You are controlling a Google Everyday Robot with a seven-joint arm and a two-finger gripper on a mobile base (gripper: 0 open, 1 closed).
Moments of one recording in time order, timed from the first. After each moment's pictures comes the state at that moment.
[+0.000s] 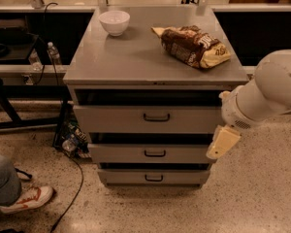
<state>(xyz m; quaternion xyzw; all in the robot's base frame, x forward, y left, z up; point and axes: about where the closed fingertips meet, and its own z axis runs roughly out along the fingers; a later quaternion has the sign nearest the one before) 0.501 -0.198 0.790 -0.57 0.79 -0.04 0.22</state>
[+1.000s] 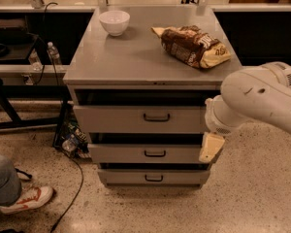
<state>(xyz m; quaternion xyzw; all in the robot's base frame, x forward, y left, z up) 0.526 -0.188 0.735 -0.62 0.76 -0.08 0.18</state>
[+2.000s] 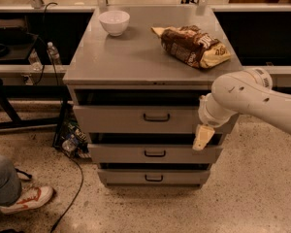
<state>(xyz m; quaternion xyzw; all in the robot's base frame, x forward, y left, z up) 0.600 -0.191 0.682 -0.62 0.76 -0.08 0.20</state>
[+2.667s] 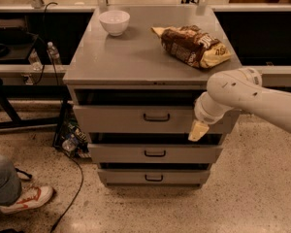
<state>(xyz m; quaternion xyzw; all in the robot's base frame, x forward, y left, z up) 0.627 -0.188 0.657 -0.62 0.75 -0.06 0.20</state>
